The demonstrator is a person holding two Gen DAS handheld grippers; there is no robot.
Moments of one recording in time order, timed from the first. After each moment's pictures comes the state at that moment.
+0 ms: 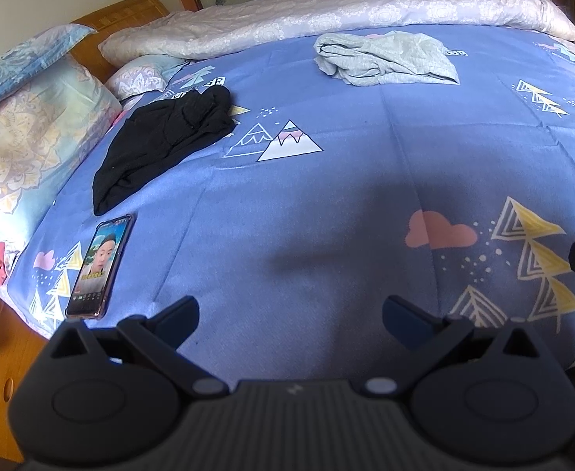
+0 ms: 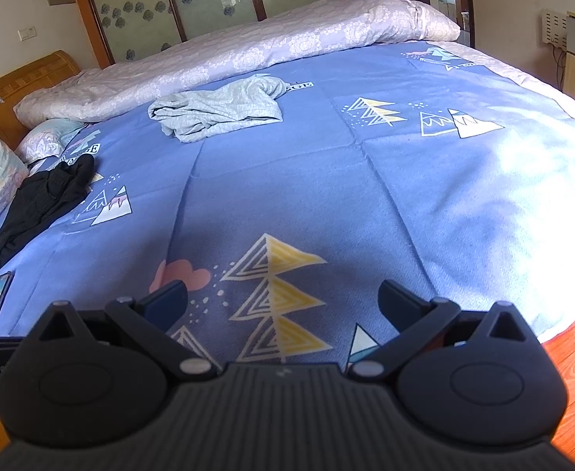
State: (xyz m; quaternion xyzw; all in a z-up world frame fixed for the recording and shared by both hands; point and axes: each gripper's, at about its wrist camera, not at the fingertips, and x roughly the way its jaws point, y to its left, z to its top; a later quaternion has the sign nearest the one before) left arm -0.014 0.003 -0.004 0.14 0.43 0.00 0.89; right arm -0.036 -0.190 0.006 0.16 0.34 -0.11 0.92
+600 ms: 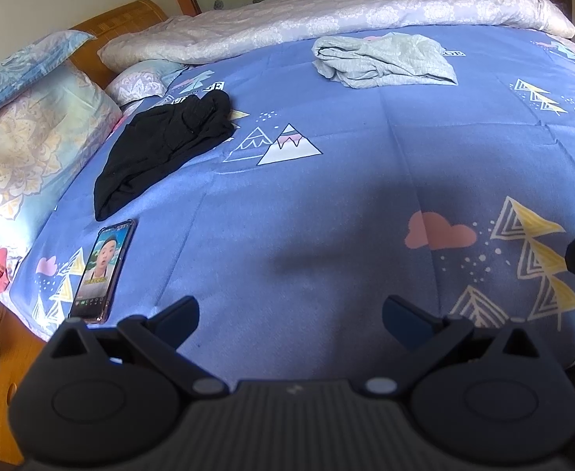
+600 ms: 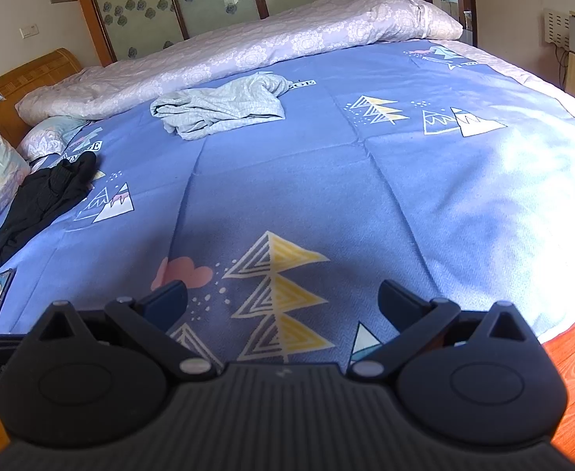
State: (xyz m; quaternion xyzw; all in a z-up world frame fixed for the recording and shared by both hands) left arm -0.016 0.002 -0.002 0.15 0.42 0.00 0.89; right arm -0.036 -0.187 0.005 0.16 0.34 -0.11 0.92
